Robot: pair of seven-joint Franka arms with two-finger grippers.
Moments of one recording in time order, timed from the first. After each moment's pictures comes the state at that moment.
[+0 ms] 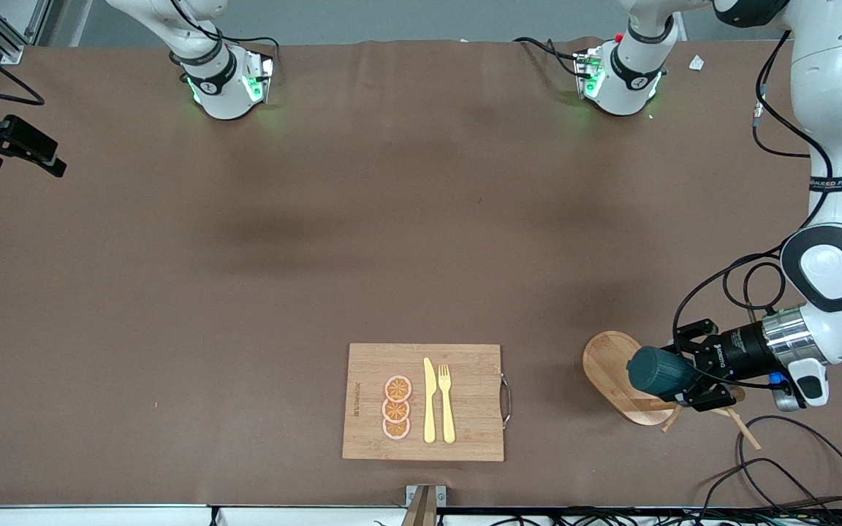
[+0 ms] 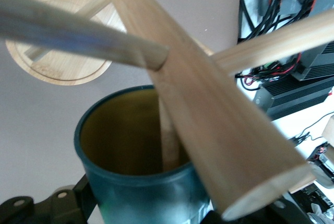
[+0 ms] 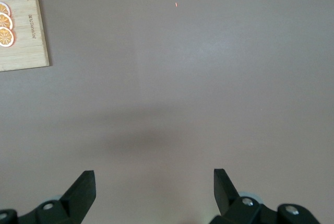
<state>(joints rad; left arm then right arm) 0.09 0.66 -0.11 -1.35 -0.75 2.08 -0.86 -0.15 -0.09 0.12 -1.58 0.04 1.50 0.09</state>
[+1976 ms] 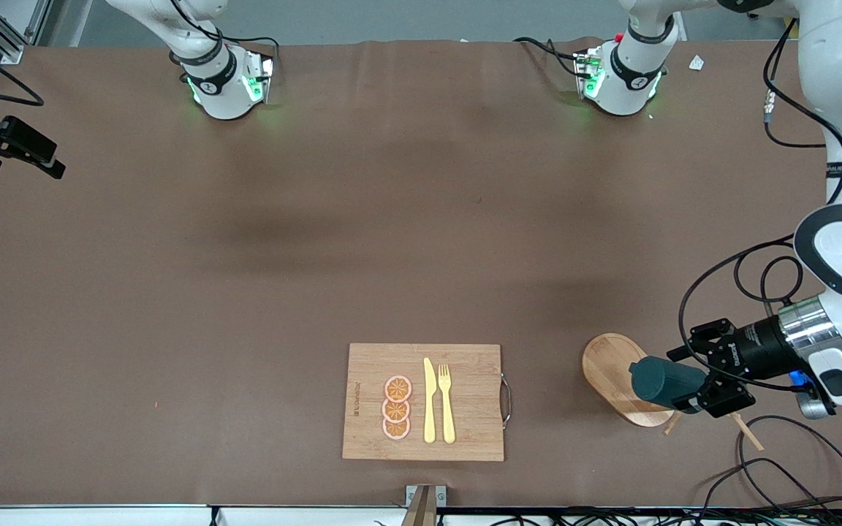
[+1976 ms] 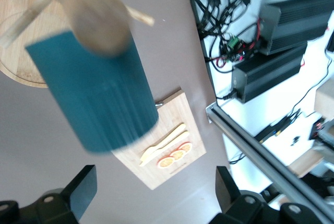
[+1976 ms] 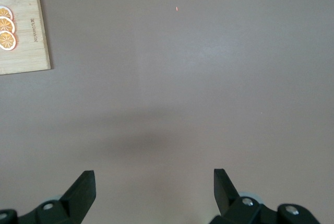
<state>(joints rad) 0.09 0.58 -0.18 -1.31 -0.61 2.09 -0.82 -0.15 -0.09 0.12 -1.58 0.04 1.51 0.09</state>
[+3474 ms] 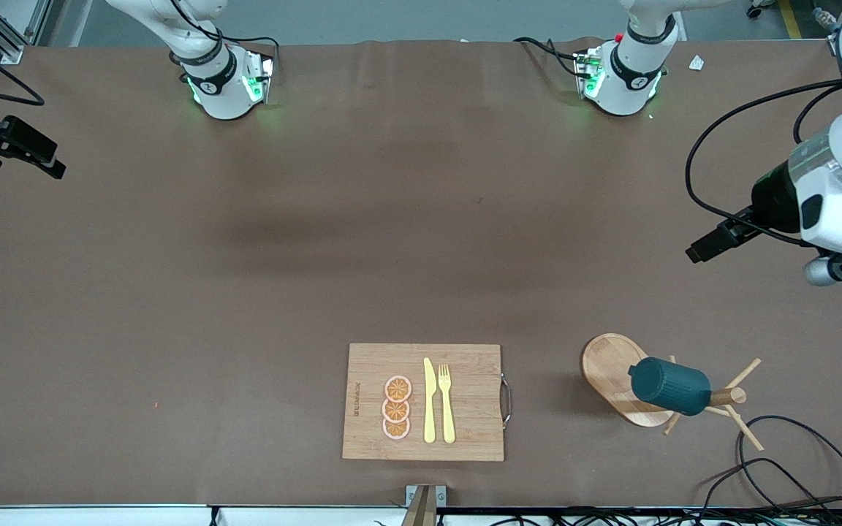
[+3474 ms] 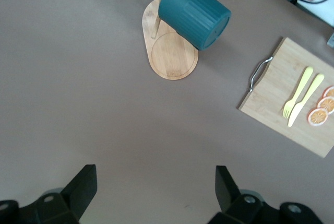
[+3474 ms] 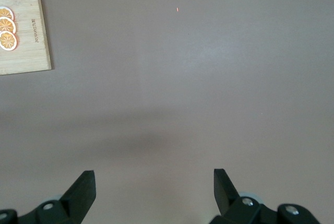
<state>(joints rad) 0.08 0.24 -0.32 -1.31 0.00 1.55 -0.70 -0.15 -0.09 0.12 -1.58 0.04 1.51 0.09</state>
